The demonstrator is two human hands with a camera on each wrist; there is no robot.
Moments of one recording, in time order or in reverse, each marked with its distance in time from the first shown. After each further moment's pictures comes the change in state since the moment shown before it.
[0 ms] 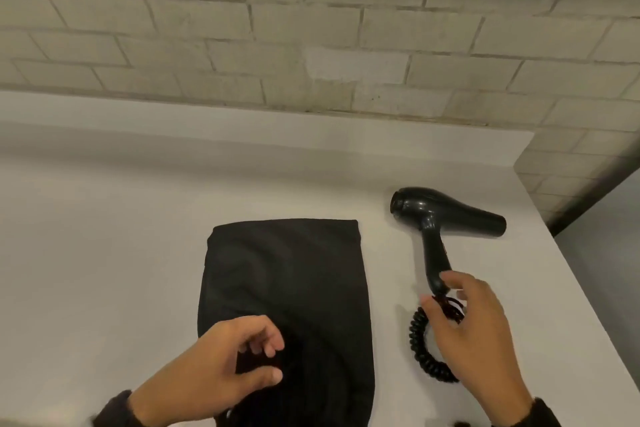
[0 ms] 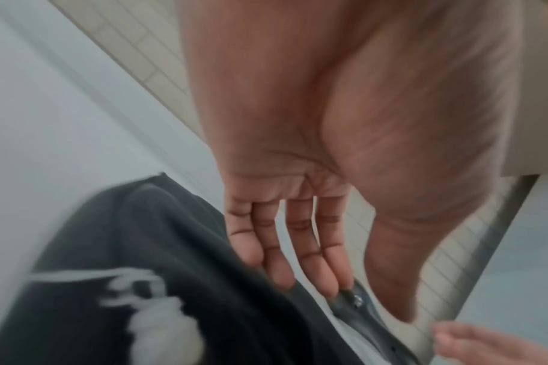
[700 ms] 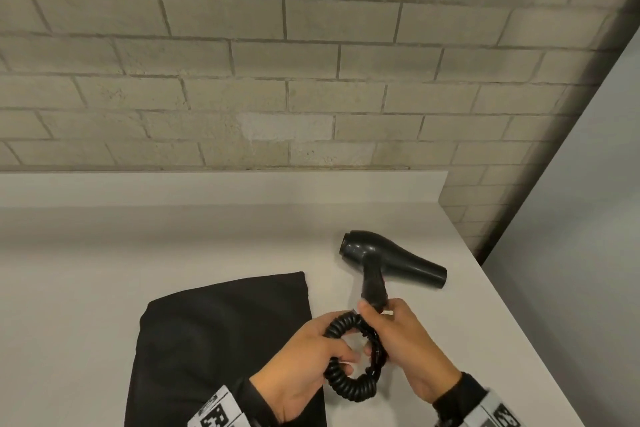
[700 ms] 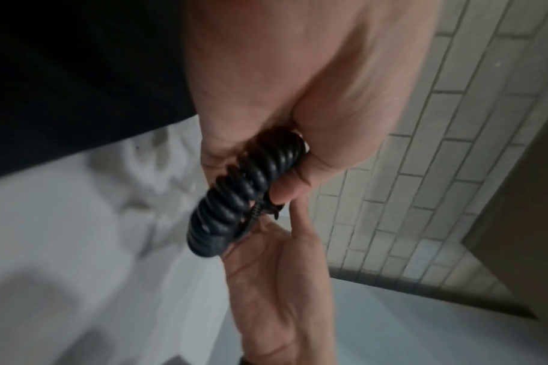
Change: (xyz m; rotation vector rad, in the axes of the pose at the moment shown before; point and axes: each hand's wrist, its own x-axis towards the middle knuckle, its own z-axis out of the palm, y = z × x) left_hand 0.141 0.096 0.072 -0.942 -0.195 -0.194; right_hand 0.044 -0.017 -0.005 0.585 -0.346 0.454
